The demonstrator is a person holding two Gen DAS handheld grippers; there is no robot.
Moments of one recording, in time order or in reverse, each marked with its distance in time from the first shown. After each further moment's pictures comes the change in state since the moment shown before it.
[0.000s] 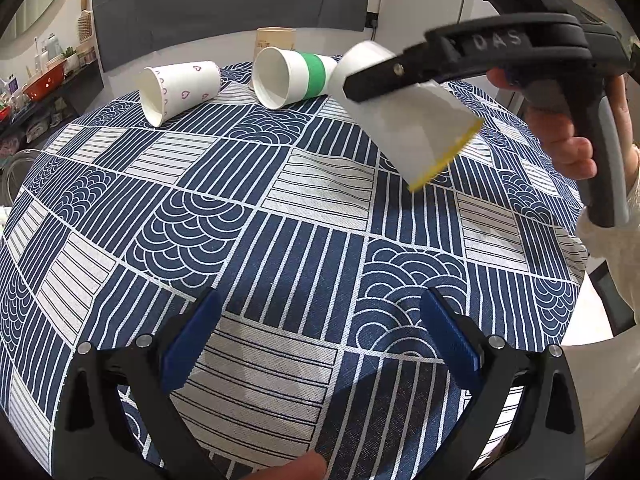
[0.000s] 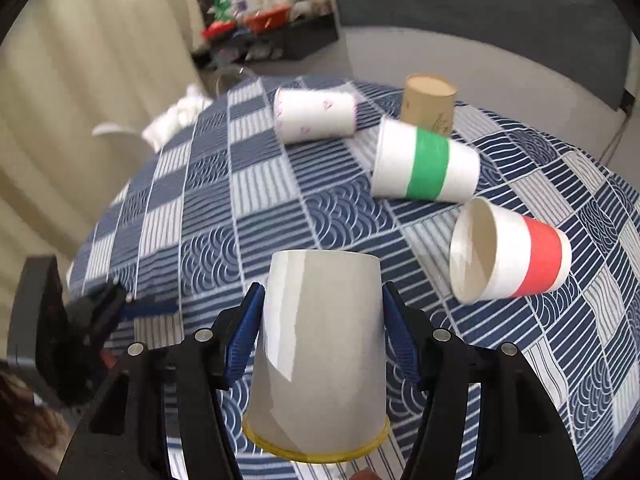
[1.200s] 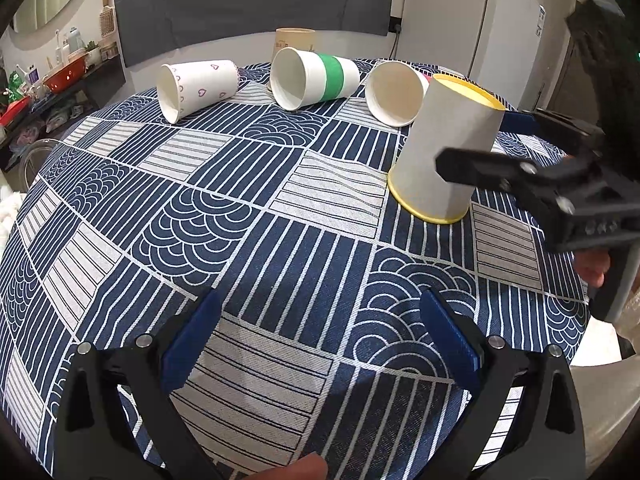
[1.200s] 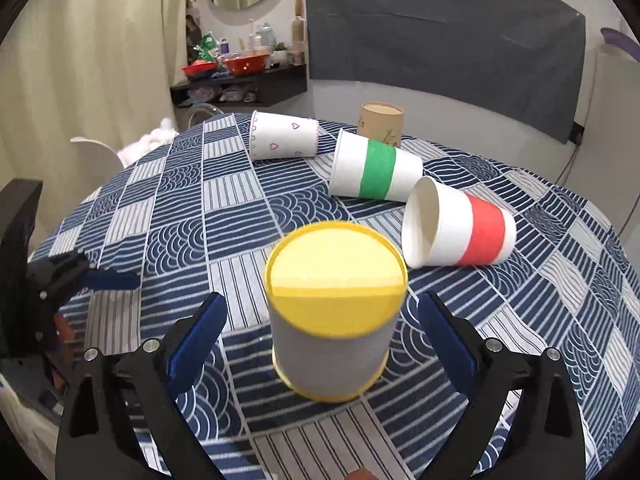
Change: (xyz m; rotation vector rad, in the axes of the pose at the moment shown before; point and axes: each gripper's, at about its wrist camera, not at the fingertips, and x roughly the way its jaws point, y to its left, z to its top) left arm 0.003 -0.009 0.000 -0.046 -0.019 0.078; right arm -0.021 0.007 -0.070 -0.067 -0.221 -0.187
